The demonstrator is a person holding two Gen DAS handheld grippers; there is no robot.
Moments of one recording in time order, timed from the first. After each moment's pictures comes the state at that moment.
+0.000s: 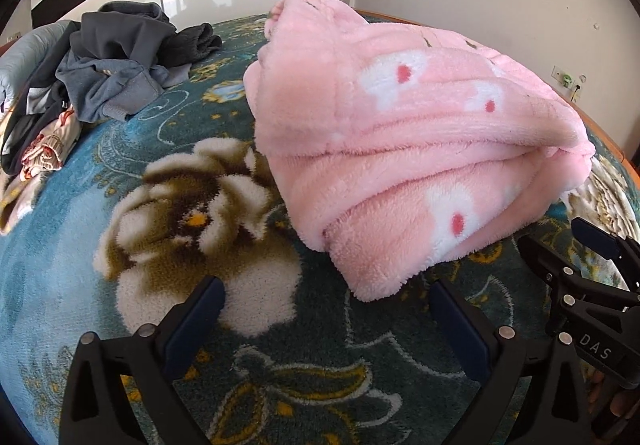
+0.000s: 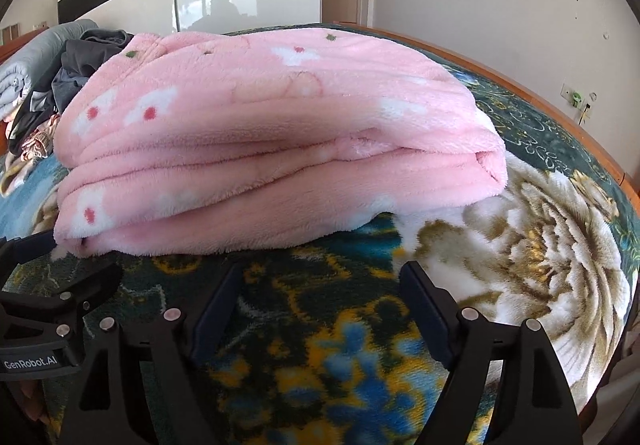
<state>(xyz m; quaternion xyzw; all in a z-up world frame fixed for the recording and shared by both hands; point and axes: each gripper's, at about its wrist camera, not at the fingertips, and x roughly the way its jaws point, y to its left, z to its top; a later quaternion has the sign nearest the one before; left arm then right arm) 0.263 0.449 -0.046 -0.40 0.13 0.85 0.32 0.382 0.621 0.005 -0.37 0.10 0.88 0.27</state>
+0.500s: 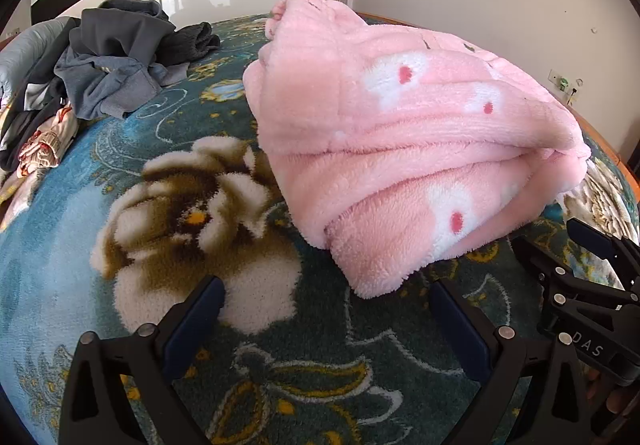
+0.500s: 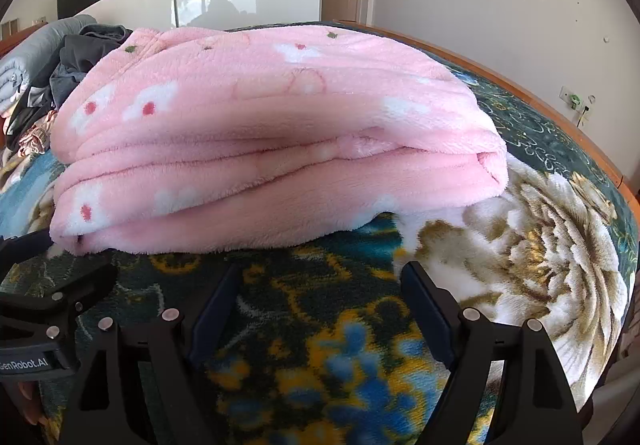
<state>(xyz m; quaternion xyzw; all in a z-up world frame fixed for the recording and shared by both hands) 0.265 0.448 -0.046 -0.40 0.12 0.85 0.32 0.370 0.617 0.006 -0.38 0.09 0.88 0.28</state>
